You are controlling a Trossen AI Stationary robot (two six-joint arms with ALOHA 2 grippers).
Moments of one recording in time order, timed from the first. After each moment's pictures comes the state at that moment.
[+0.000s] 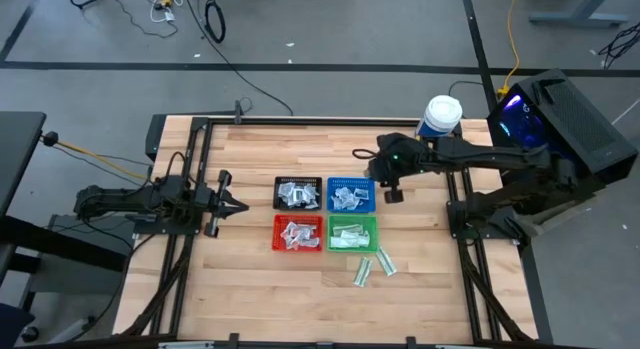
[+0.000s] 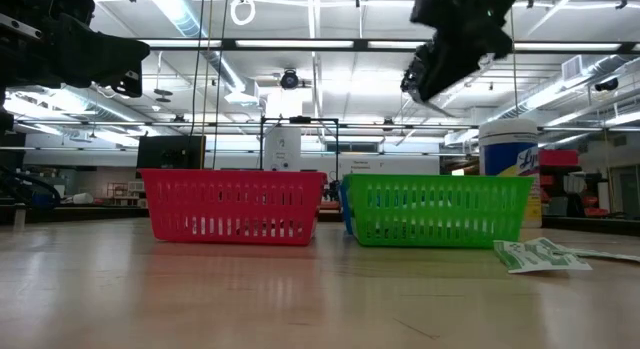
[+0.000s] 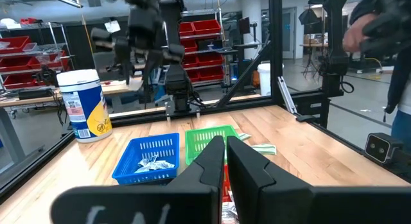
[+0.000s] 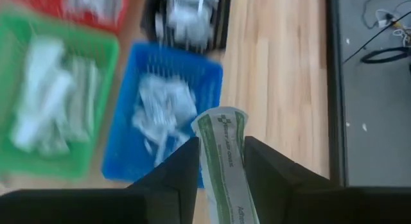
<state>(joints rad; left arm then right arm) -0.01 0.01 0.01 0.09 0.11 0.08 -0.19 1.28 1.09 -0.73 0.06 -0.44</state>
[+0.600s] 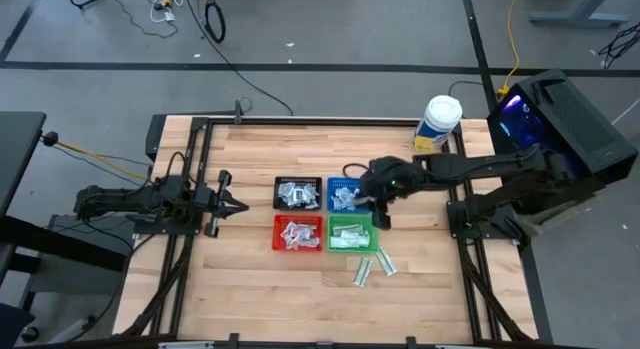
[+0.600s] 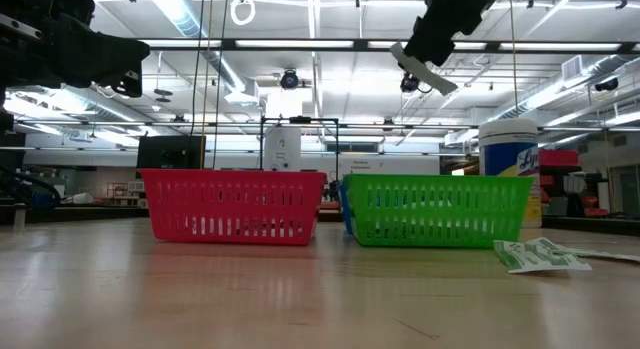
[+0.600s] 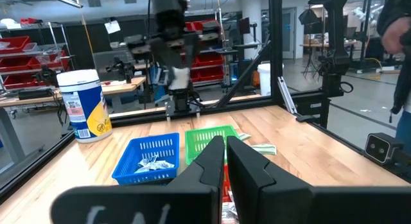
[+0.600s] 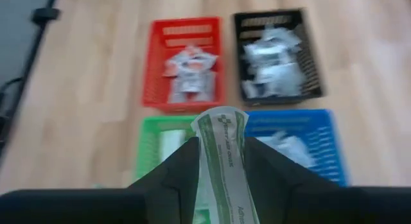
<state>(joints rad) -0.01 0.01 0.01 0.09 0.11 0.08 0.02 1.32 1.12 -0.60 -0.05 0.07</state>
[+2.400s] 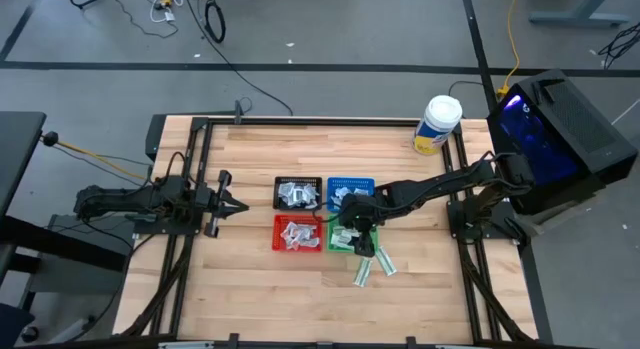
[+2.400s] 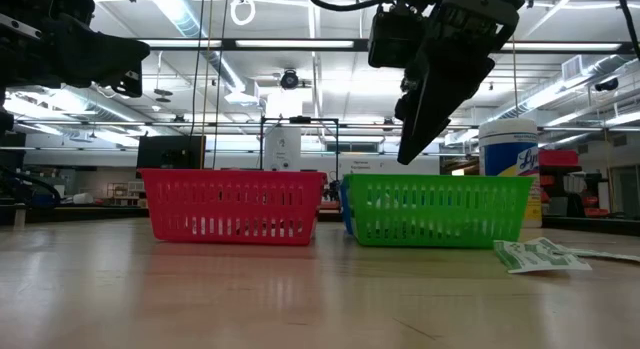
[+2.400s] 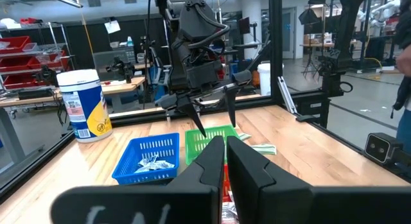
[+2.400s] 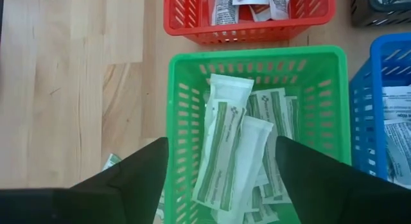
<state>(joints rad) -0.01 0.01 0.01 0.09 0.11 0.08 0.13 1.66 1.12 -0.54 -0.15 0.20</state>
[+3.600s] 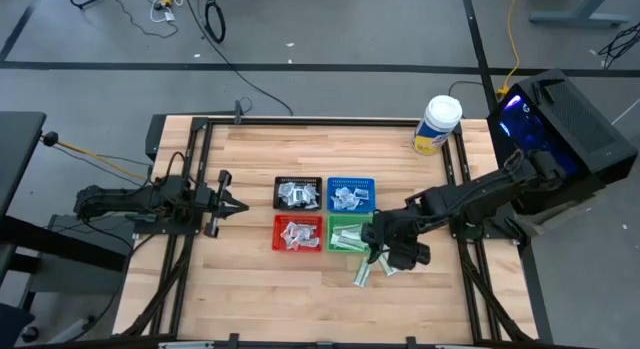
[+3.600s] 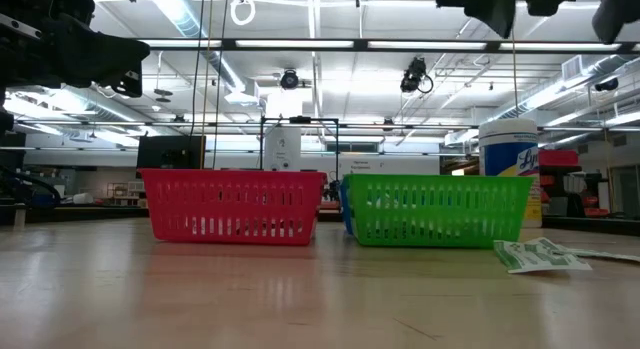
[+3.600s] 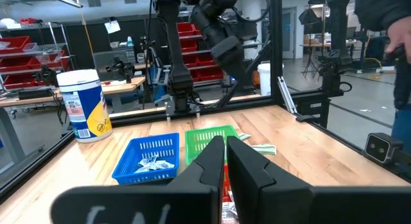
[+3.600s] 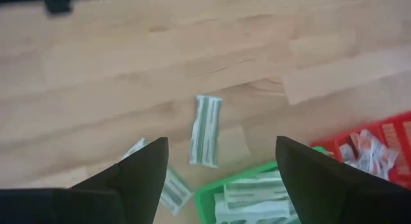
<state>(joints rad) -0.01 0.01 0.01 0.09 0.11 0.08 0.34 1.42 1.12 -0.77 -0.30 -0.94</state>
